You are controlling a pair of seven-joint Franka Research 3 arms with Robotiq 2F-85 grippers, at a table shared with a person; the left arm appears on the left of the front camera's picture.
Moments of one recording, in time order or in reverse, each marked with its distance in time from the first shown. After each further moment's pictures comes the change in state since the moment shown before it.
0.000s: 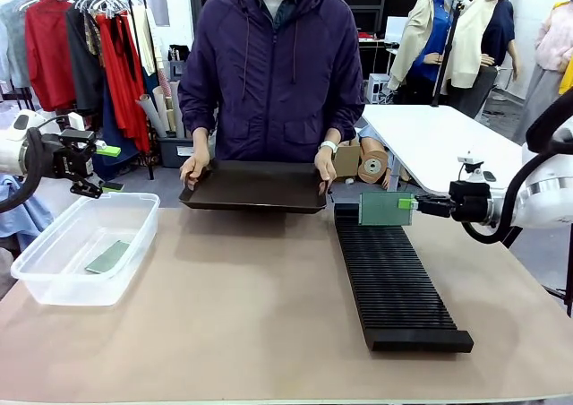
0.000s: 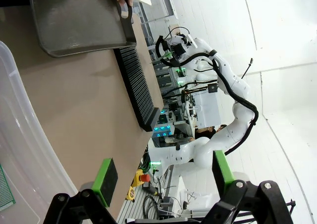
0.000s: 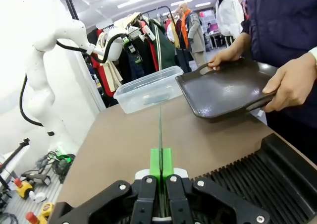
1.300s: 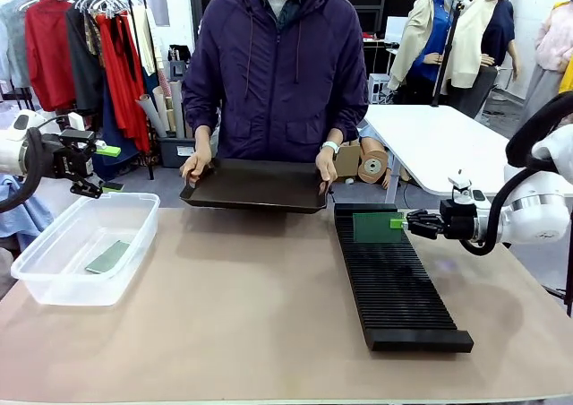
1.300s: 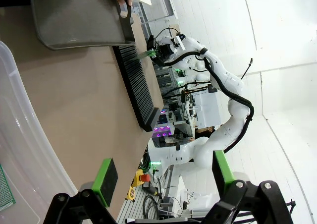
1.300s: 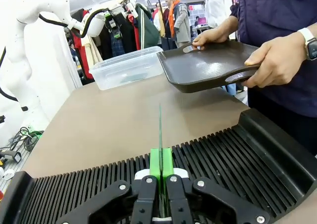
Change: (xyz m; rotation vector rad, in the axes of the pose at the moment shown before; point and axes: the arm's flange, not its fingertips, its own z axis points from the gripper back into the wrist) left arm 0.000 0.000 0.000 0.000 0.000 0.000; right arm -0.048 -0.030 0.000 -0.076 0.061 0.090
